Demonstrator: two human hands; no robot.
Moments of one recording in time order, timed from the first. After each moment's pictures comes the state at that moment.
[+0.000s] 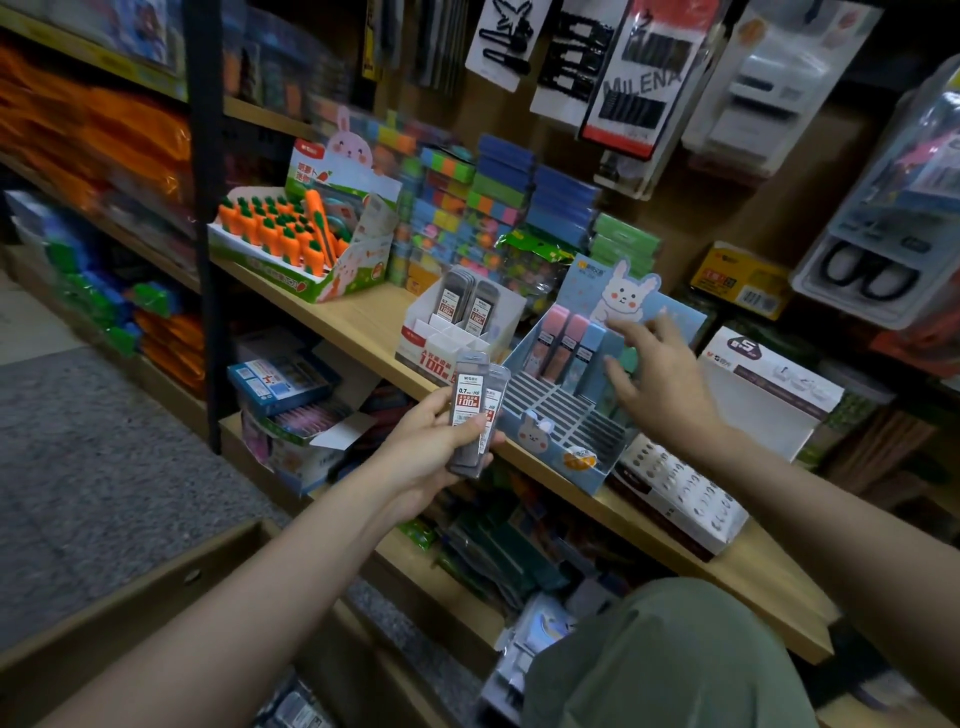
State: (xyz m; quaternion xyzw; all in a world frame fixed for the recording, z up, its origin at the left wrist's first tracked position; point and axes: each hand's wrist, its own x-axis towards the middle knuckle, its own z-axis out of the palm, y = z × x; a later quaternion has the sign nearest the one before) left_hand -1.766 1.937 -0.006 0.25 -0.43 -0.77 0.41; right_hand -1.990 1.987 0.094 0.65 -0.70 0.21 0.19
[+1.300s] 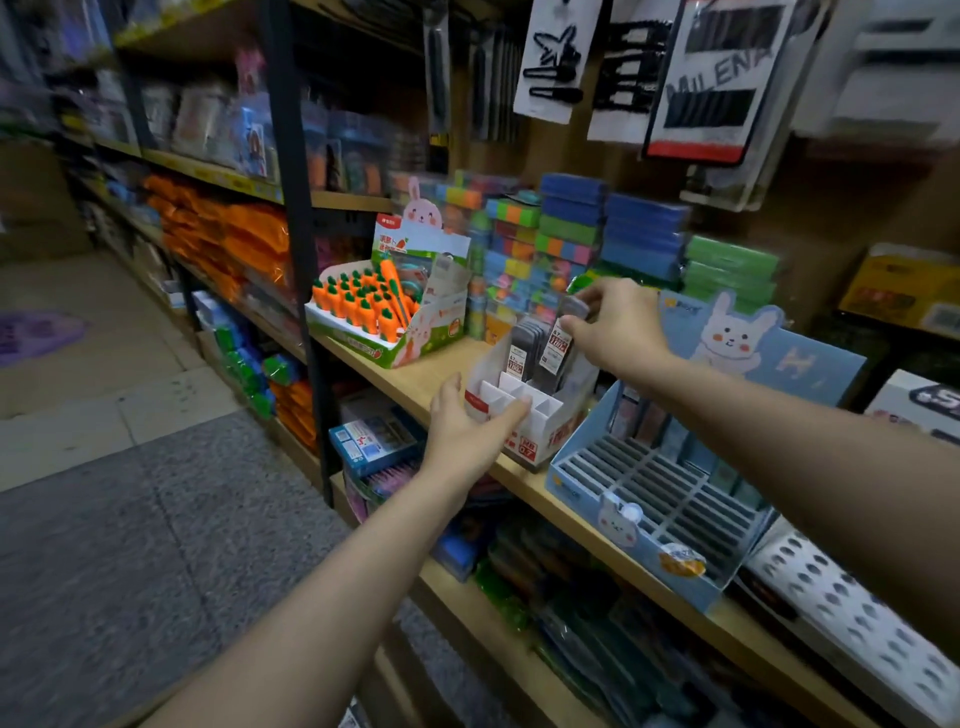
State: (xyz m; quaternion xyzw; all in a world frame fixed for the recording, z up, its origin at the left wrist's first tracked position) left_hand -1.777 1.857 0.022 0.52 -0.55 -0.43 0.48; right_hand -1.938 1.827 0.120 0.62 -0.69 0.38 0.02
